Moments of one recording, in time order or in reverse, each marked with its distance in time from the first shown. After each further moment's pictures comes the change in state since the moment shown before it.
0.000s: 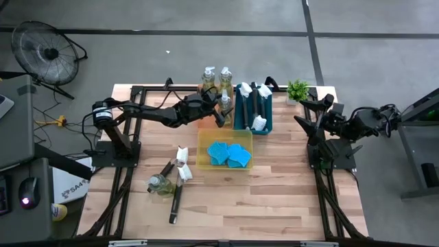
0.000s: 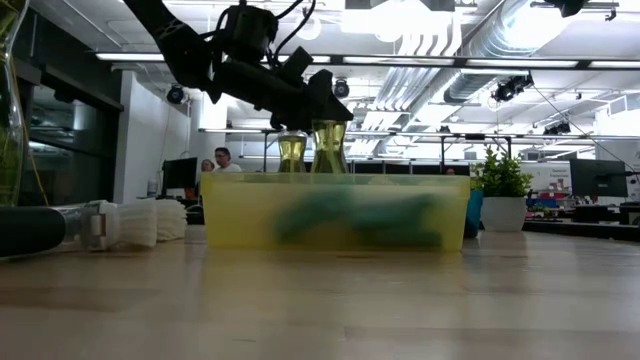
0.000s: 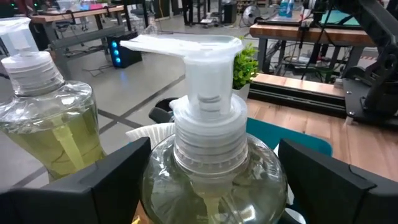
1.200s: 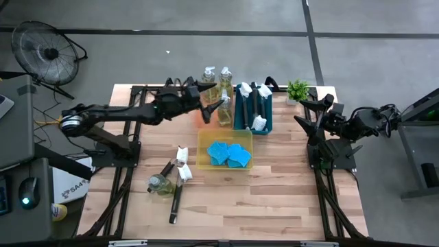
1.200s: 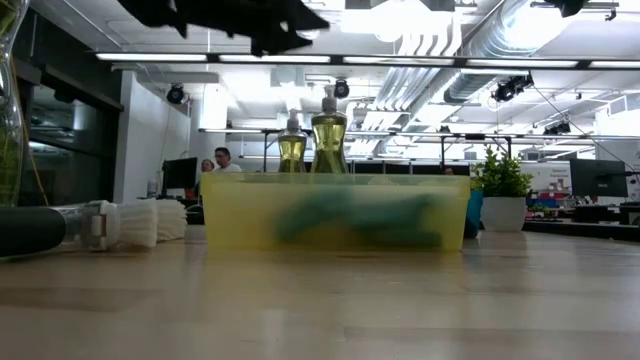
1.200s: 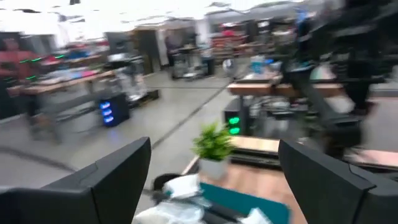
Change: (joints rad) left arm -0.034 -0.360 -0.002 -0.140 0.059 0.106; right arm 0.000 0.000 0.000 0.000 0.000 0.000
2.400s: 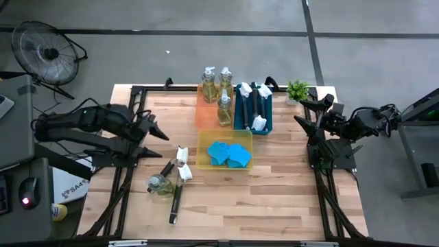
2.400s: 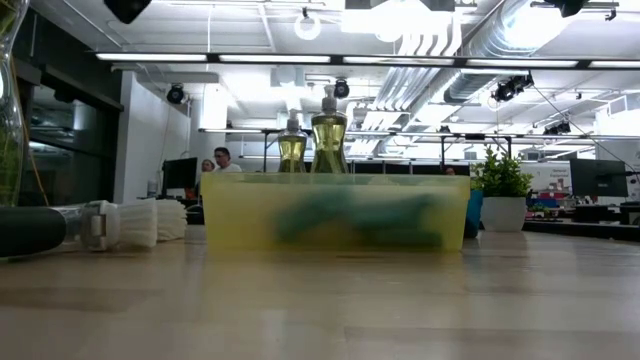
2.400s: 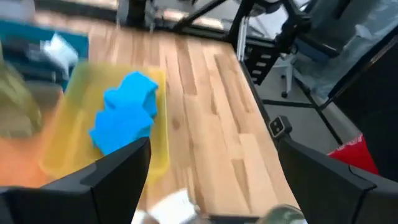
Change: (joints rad) left arm -0.322 -0.713 0.000 -1.226 0.354 -0.300; right arm 0.000 0.000 0.000 0.000 0.000 0.000
